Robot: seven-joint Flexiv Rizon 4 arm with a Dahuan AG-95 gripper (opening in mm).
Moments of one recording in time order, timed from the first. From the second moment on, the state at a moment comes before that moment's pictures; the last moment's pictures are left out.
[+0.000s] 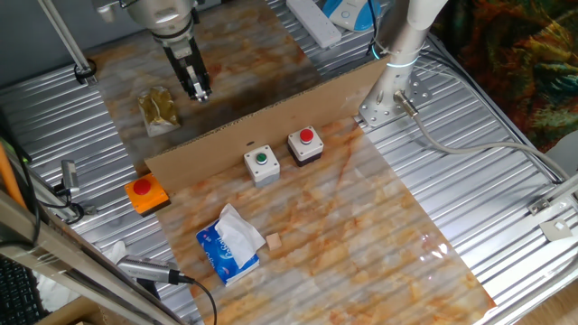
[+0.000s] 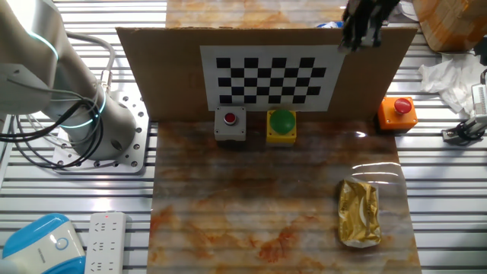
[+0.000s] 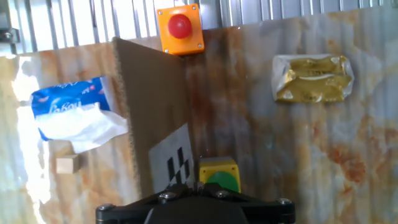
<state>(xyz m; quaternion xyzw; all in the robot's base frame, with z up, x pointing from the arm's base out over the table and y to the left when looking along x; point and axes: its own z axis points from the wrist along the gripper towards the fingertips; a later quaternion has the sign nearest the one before) 0.541 0.040 0.318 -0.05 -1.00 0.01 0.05</state>
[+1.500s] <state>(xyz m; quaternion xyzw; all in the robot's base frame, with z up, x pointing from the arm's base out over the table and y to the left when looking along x) 0.582 0.135 0.319 -0.11 -0.99 0.01 0.07</state>
